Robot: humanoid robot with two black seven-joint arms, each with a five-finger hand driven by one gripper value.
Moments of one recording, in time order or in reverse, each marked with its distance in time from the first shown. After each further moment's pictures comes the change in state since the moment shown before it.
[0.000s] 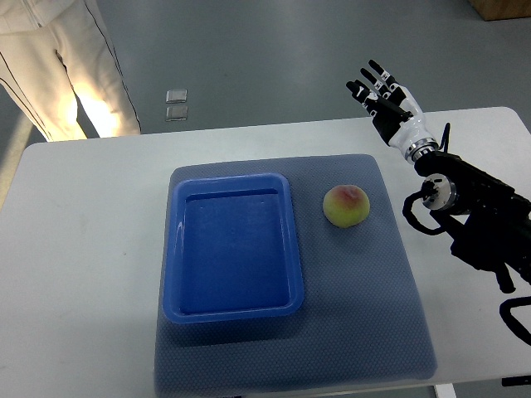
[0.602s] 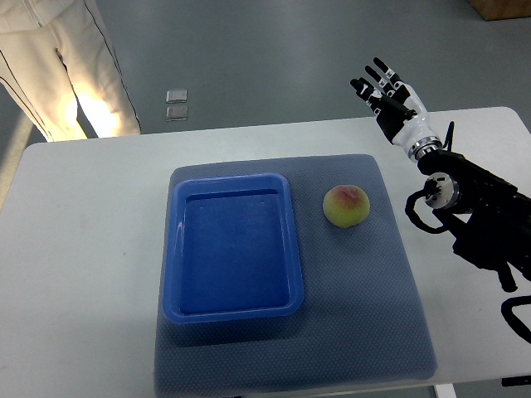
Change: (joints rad) left arm 0.002 0.000 0.005 -0.001 0.000 -0.001 0.000; right arm 0.002 -0.005 0.003 -0.004 0.000 0.000 0.004
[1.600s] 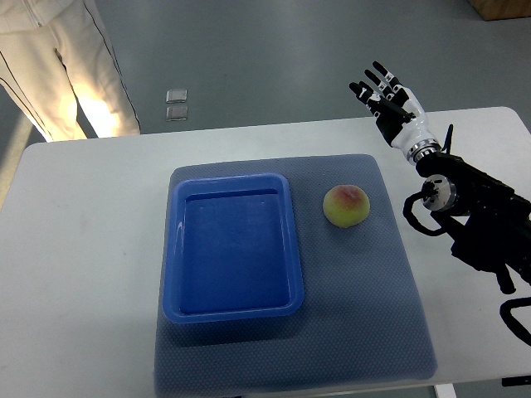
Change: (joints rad) left arm -0.002 0.000 0.001 -0.001 0.000 0.000 0.000; right arm -0.004 0.004 -0.008 0.007 -0.002 -0.028 0.002
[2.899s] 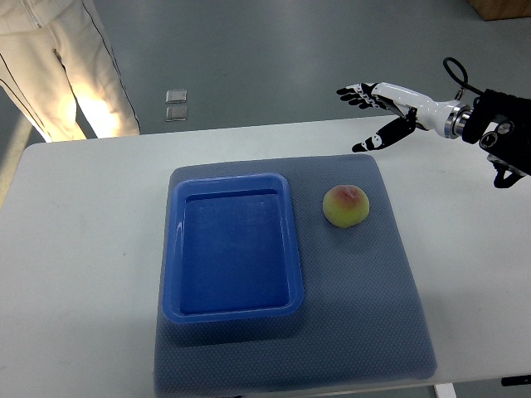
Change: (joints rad) left arm 0.000 0.000 -0.001 0.000 0.000 0.000 0.000; right arm 0.244 -0.372 -0.483 0.268 -0.909 0.037 -0.001
